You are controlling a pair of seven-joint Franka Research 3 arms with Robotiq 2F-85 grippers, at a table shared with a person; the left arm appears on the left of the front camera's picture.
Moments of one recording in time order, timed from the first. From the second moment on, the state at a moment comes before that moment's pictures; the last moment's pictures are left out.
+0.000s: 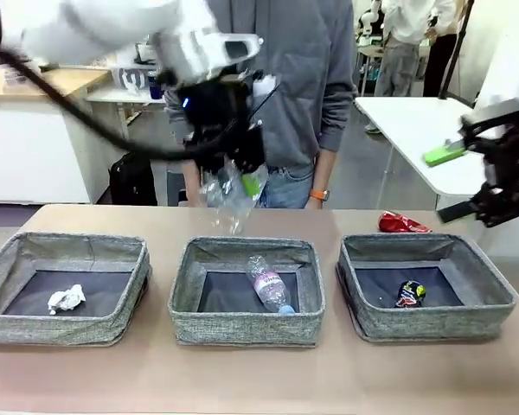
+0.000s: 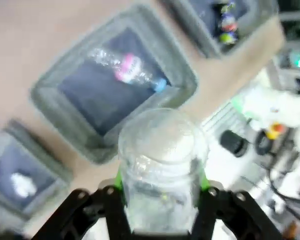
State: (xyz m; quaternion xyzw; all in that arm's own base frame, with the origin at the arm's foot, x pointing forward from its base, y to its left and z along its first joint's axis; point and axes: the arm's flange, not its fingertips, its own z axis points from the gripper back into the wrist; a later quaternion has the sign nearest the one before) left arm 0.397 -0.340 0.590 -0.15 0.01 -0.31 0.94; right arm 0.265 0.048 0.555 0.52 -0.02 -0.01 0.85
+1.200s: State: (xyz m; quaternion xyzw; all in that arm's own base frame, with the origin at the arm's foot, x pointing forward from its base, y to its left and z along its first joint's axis) left arm 0.413 -0.379 0.663 -0.12 0.16 0.01 0.98; right arm 0.264 0.047 0.555 0.51 -0.02 -0.02 0.86
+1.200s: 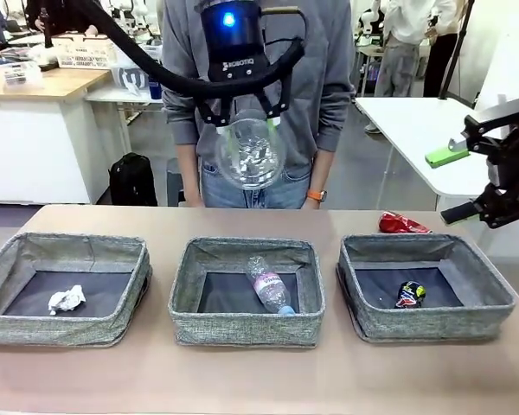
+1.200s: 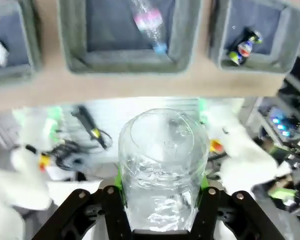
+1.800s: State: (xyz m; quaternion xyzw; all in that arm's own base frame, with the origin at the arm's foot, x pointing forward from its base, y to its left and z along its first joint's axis) left arm 0.385 -0.388 0.688 -0.11 0.19 0.02 0.97; right arm 0.264 0.047 0.555 0.51 -0.02 -0.02 0.86
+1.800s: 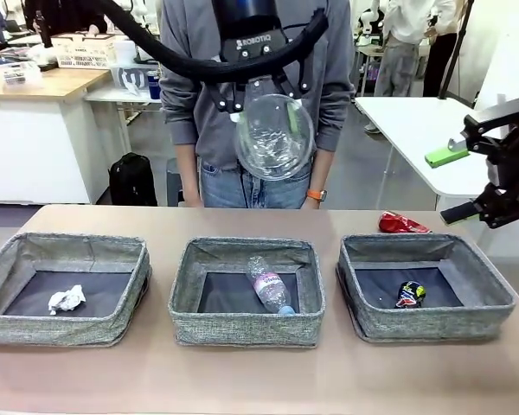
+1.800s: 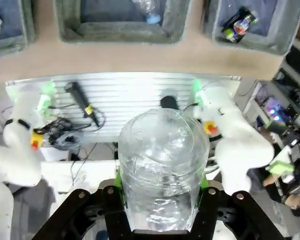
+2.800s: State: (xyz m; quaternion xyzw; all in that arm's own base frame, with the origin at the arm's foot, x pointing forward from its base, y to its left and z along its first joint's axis) left arm 0.372 -0.387 0.753 -0.03 0.01 -0.03 1.00; right arm 0.264 0.047 0.555 0.51 -0.02 -0.02 0.86
